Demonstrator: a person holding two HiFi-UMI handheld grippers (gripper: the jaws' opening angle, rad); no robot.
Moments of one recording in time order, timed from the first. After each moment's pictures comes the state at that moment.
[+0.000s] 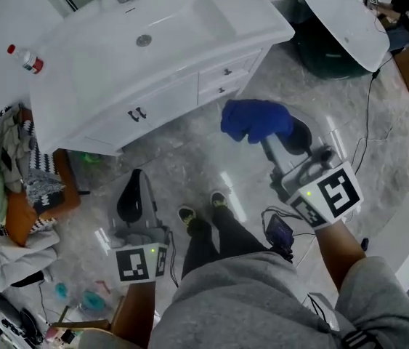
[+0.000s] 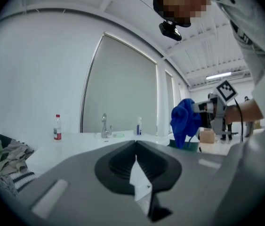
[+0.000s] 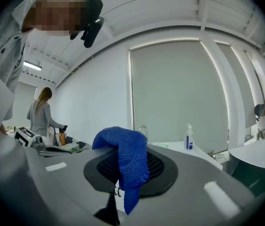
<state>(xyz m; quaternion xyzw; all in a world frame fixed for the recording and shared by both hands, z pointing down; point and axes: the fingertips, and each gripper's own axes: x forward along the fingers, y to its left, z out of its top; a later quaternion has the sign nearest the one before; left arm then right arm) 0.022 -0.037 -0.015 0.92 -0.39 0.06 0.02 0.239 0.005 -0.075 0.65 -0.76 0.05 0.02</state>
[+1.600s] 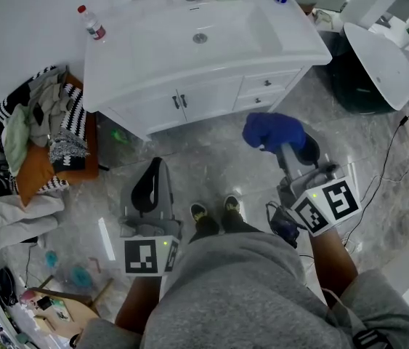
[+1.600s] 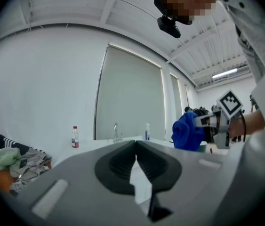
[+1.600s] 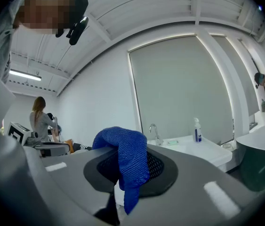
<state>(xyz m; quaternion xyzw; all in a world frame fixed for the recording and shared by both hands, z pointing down) -0.047 0.006 -0.080 0.90 -0.44 0.05 0.00 0.168 0.031 -0.089 0.63 -0.77 0.08 -0.01</state>
